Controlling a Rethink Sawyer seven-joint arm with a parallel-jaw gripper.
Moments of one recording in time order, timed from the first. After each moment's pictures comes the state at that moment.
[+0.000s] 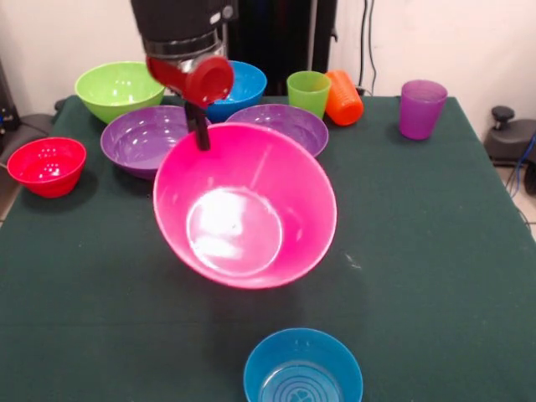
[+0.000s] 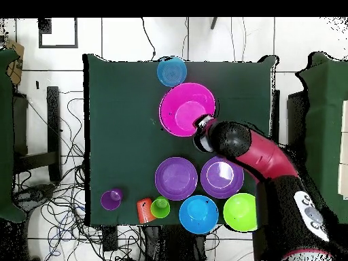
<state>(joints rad) -0.55 -0.70 0.15 1.72 0.06 0.50 2.17</state>
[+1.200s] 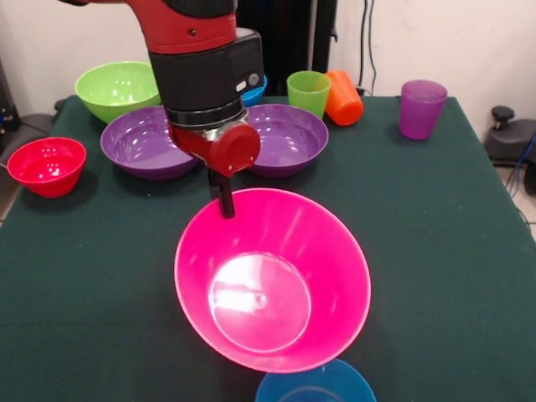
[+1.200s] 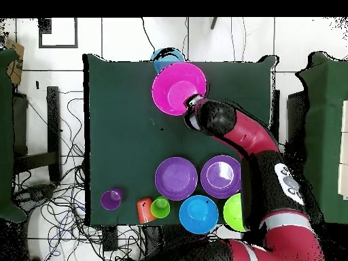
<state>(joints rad) -0.48 -0.55 0.15 1.56 0.14 0.45 2.17</state>
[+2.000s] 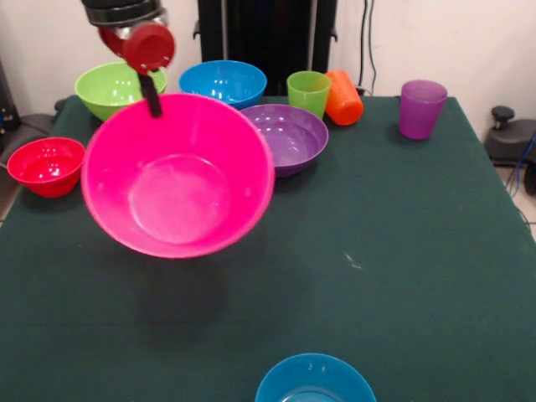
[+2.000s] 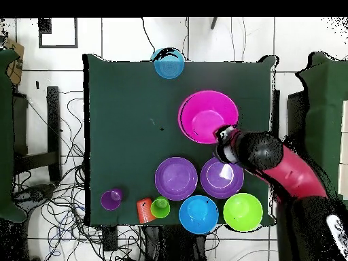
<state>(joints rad) -0.68 -0.77 0.14 1.78 0.05 0.59 2.17</state>
